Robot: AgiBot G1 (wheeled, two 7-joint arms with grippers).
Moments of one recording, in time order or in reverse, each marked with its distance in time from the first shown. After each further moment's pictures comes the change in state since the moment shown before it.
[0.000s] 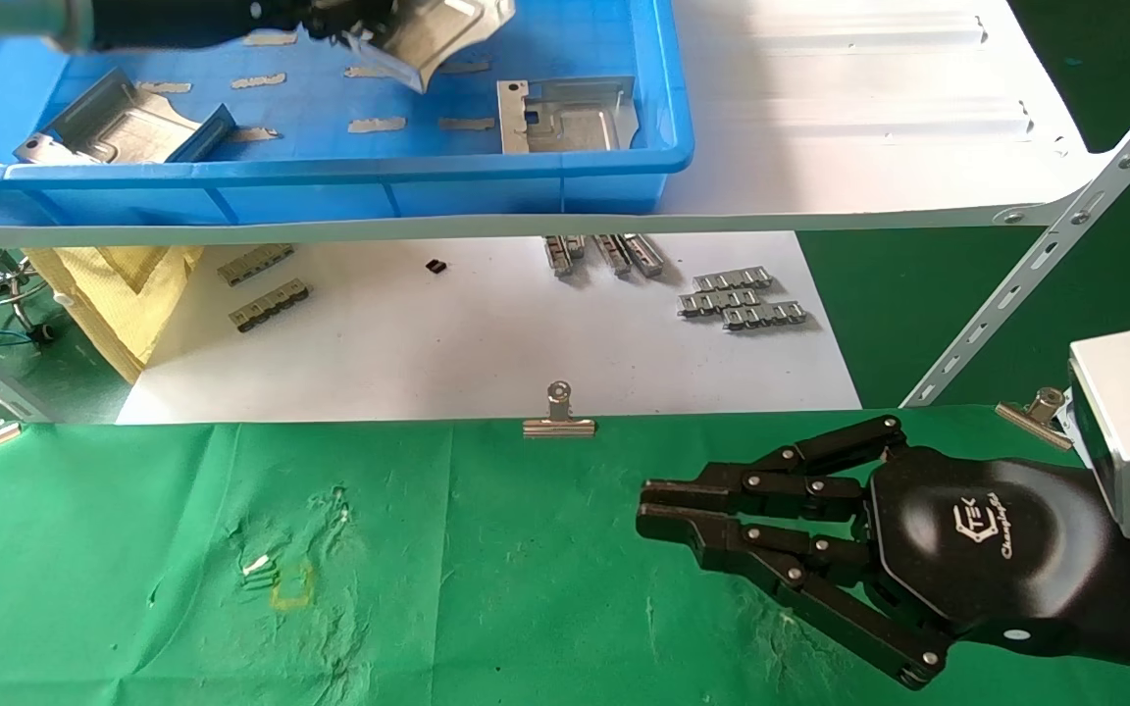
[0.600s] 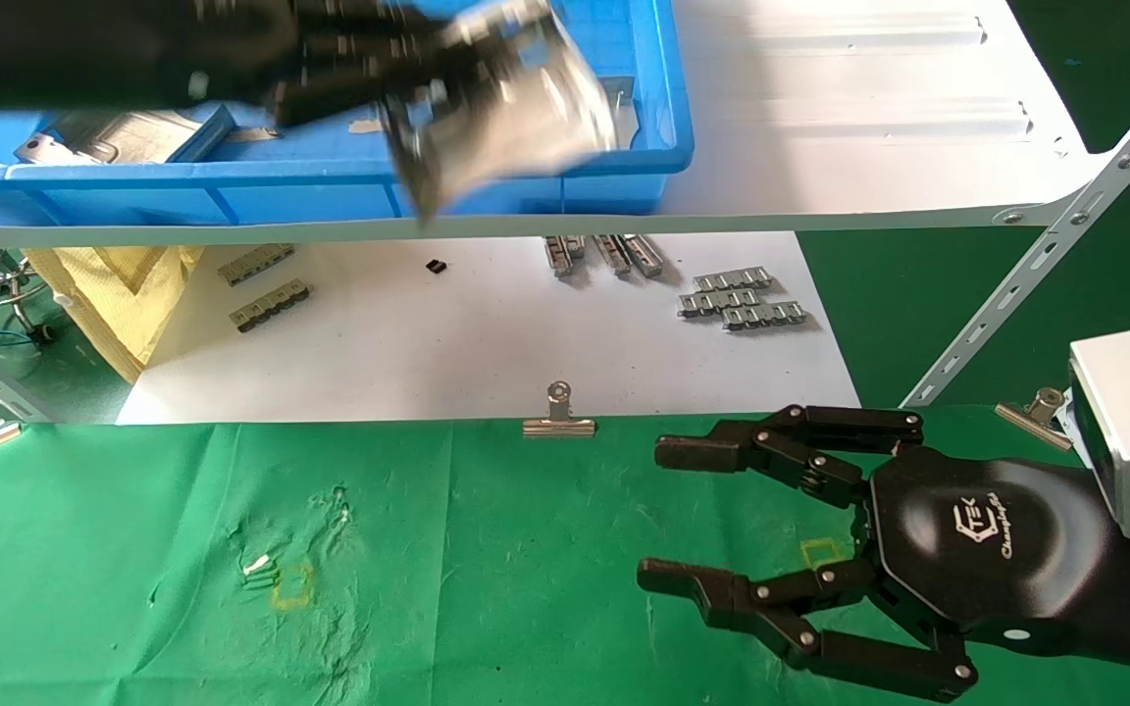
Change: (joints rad) left arm 0.057 -0.145 -0.056 -0.123 -0.135 0.517 0.225; right arm 0.000 0.000 0.000 0.000 0.000 0.000 0.000
